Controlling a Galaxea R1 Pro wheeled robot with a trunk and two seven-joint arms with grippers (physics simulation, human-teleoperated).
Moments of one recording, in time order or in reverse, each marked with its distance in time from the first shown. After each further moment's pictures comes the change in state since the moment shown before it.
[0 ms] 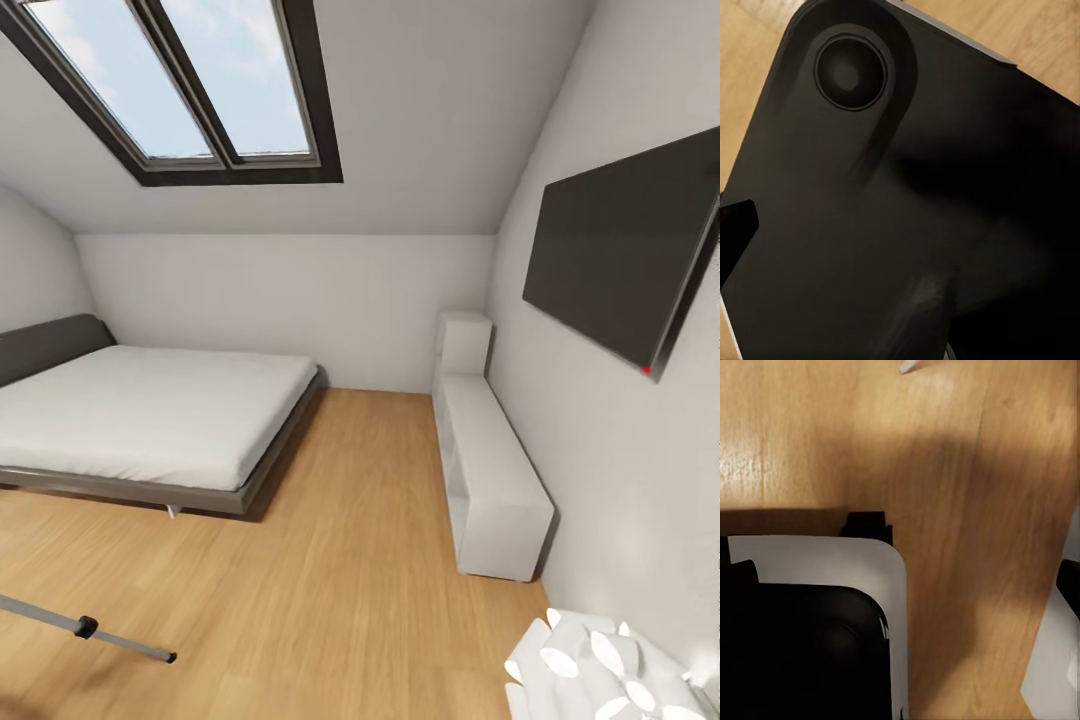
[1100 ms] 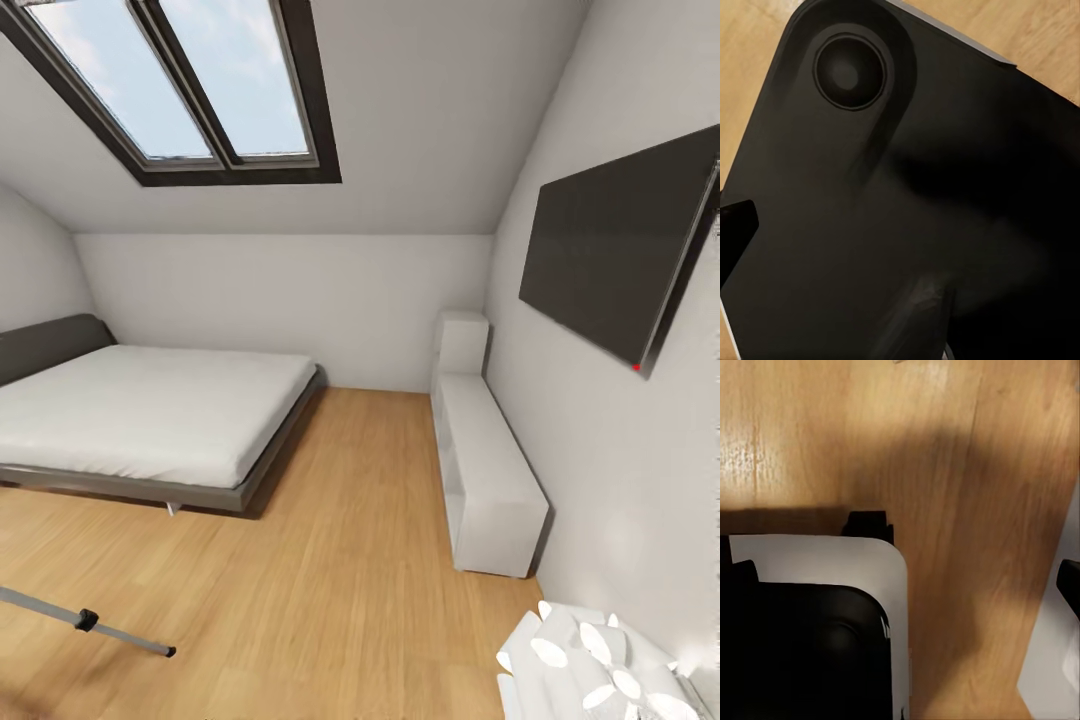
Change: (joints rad) left arm 0.000 -0.001 0.002 0.000 0.002 0.000 0.000; right arm 0.000 0.000 0.001 0.000 0.000 0.001 0.004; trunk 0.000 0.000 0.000
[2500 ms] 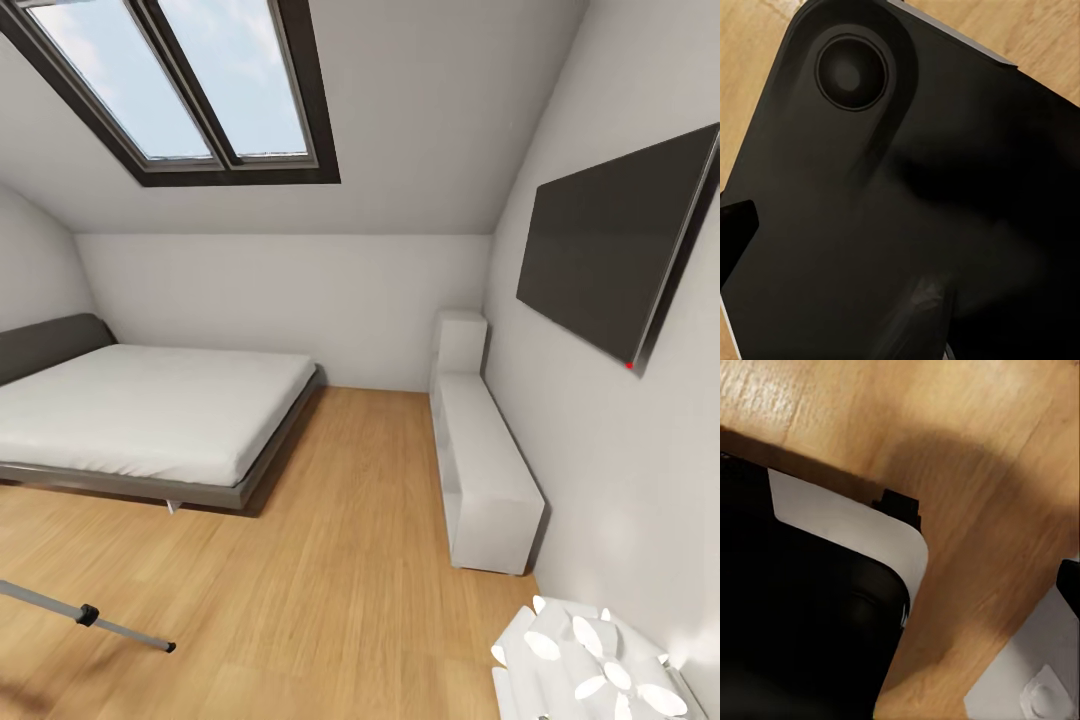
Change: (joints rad) left arm 0.000 0.001 0.000 0.000 0.001 0.000 0.000; right arm 0.004 0.069 0.004 -0.001 0.347 0.009 0.026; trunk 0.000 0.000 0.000
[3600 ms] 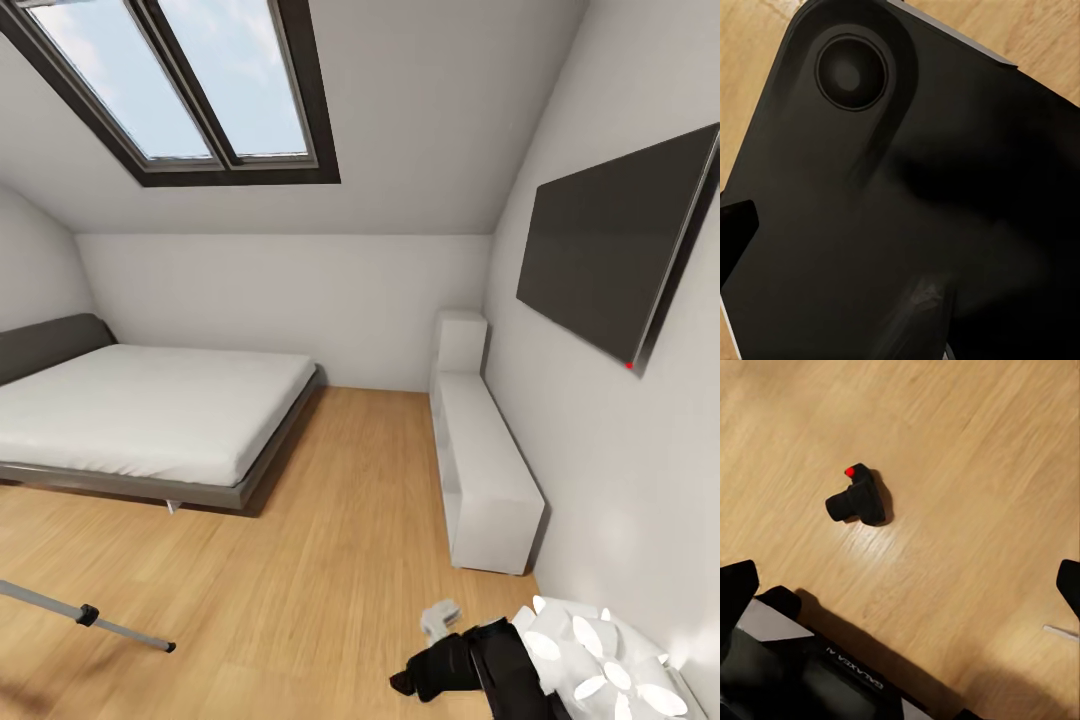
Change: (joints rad) left arm 0.000 0.000 0.000 0.000 0.000 0.000 0.000; right arm -0.002 0.226 0.085 -1.151 0.123 0.713 0.666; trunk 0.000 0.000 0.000
